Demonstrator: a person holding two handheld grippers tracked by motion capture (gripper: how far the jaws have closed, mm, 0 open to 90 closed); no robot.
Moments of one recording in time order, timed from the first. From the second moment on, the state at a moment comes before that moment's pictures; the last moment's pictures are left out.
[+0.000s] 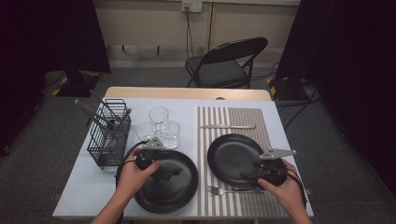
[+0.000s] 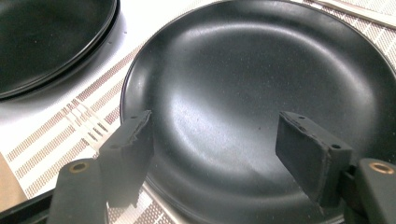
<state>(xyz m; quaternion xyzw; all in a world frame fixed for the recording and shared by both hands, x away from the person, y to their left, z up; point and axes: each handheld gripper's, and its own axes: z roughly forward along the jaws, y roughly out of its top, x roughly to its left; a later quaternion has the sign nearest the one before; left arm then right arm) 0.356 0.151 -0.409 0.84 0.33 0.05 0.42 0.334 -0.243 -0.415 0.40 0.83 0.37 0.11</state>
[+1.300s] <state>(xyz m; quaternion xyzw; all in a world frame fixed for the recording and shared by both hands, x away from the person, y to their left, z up) 0.349 0.169 -0.413 0.84 0.35 0.05 0.41 0.373 -0.202 -0.397 0.37 0.85 0.37 0.10</state>
